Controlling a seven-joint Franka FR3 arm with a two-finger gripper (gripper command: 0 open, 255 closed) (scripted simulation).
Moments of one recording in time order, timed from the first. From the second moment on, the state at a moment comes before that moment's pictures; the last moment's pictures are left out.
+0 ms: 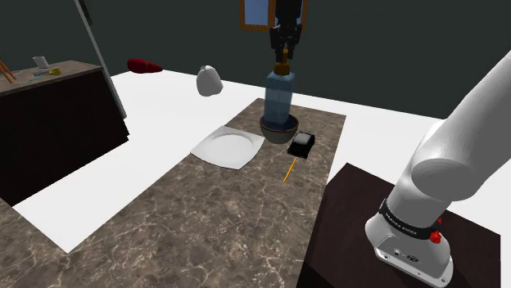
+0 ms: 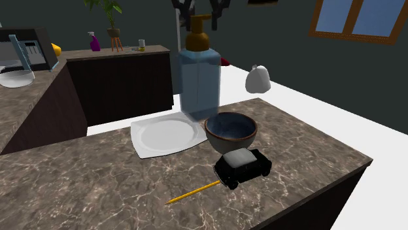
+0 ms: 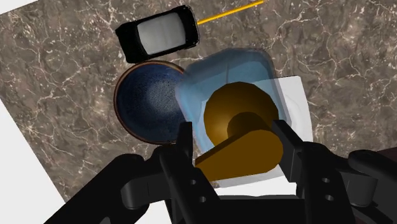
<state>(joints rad) 0.01 -0.20 -0.08 -1.84 -0.02 1.65 -0.11</state>
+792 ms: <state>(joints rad) -0.11 0.23 -0.19 -1.12 0.04 1.36 -0.33</state>
